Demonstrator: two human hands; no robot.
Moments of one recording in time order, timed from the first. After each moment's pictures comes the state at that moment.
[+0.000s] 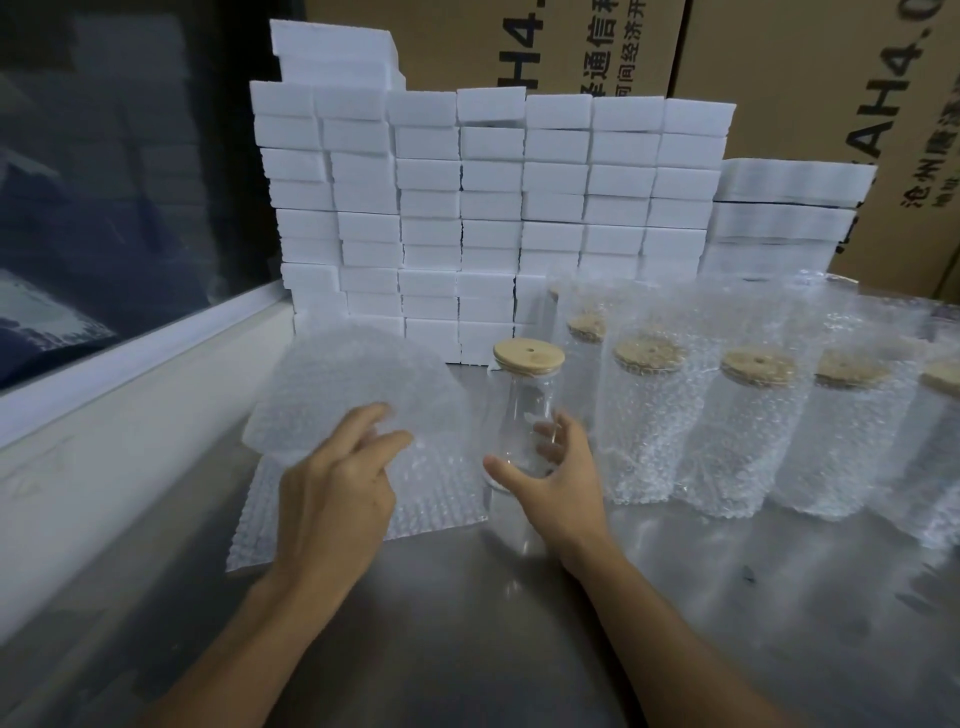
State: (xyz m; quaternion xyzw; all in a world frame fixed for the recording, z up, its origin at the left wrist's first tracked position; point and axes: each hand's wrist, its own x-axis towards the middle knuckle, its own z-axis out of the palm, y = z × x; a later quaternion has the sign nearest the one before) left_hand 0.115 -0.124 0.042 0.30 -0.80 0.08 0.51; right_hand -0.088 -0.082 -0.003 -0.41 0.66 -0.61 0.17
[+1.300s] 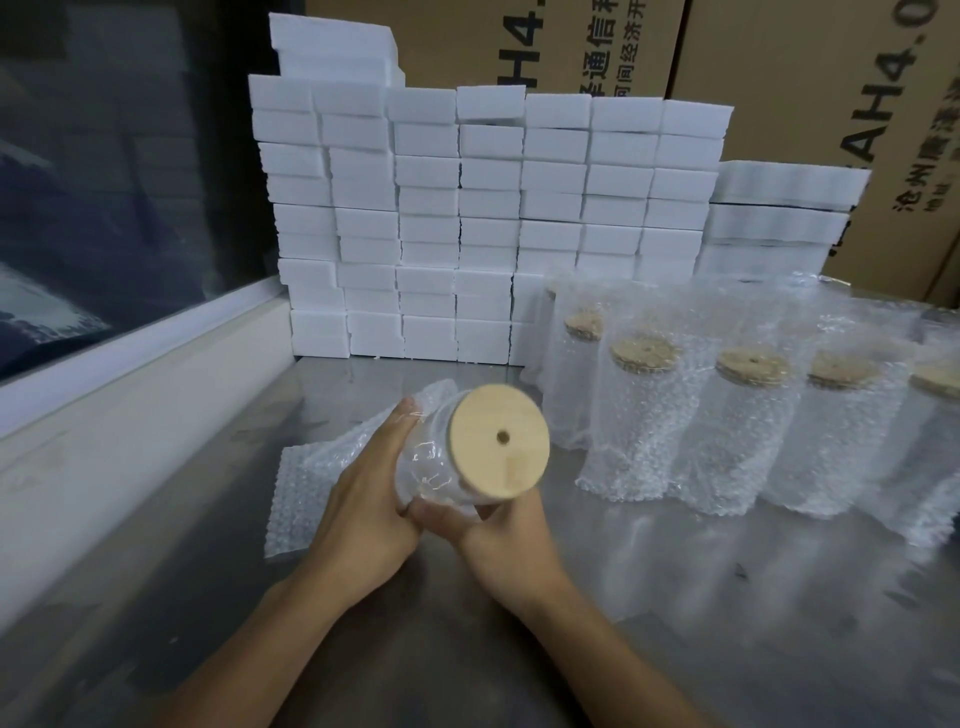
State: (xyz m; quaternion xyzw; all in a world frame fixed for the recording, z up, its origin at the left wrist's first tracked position) left_hand 0.105 -0.133 0.015 0.35 -0.80 -0.27 0.40; right_hand -0.023 -0.058 0.009 -0.51 0.51 -0.65 0.26
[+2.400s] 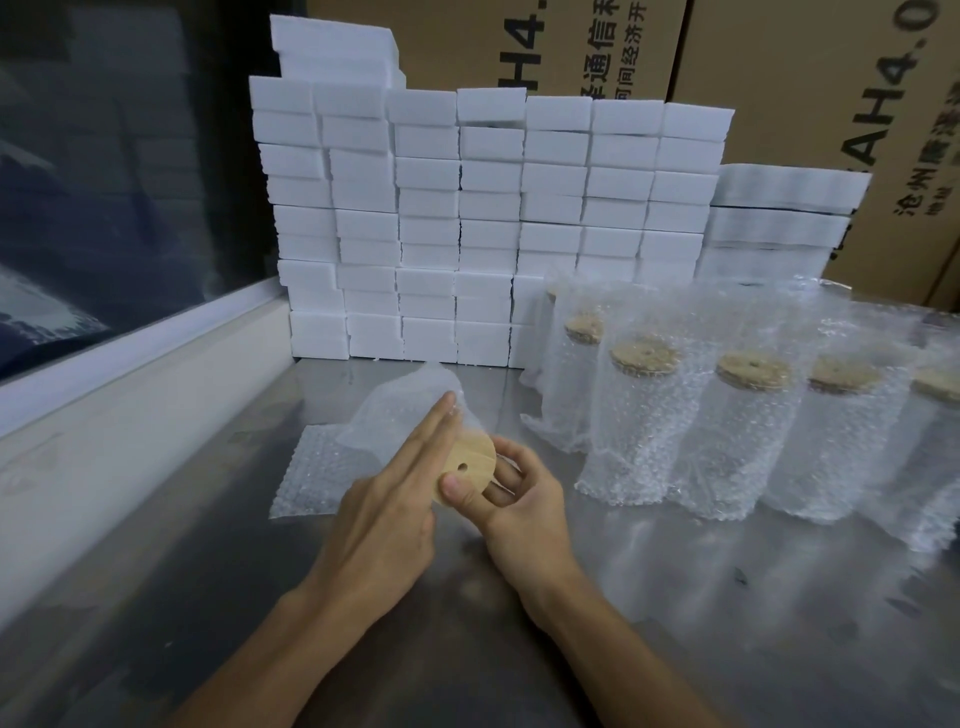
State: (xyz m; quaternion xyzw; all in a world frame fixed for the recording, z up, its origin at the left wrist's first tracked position) left_hand 0.101 -0.107 0.031 0.27 -0.89 -0.09 0.37; right_hand -0.033 -0.057 0.014 -0.37 0.48 -0.71 0.36
